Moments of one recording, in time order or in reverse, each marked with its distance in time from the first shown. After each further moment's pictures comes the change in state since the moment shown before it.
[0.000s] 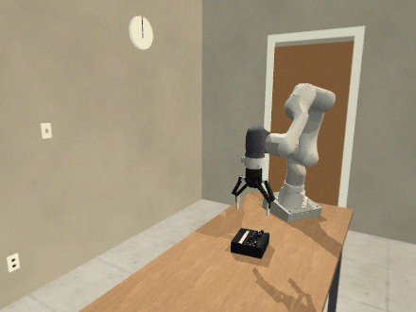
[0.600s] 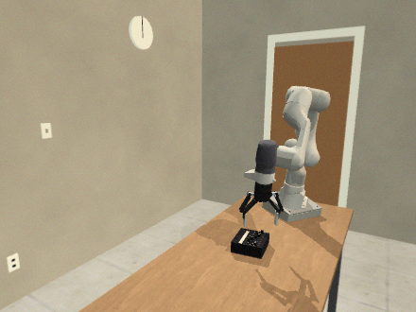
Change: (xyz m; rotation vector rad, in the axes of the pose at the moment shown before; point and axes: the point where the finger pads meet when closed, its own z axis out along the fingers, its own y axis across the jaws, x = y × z) arm -0.009 0.044 0.053 0.032 0.072 -0.603
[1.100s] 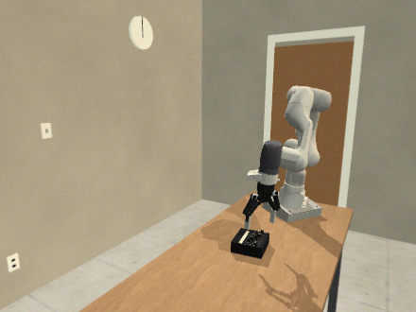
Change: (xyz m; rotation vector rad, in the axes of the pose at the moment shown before) arm -0.001 -0.002 0.000 0.059 0.030 -0.410
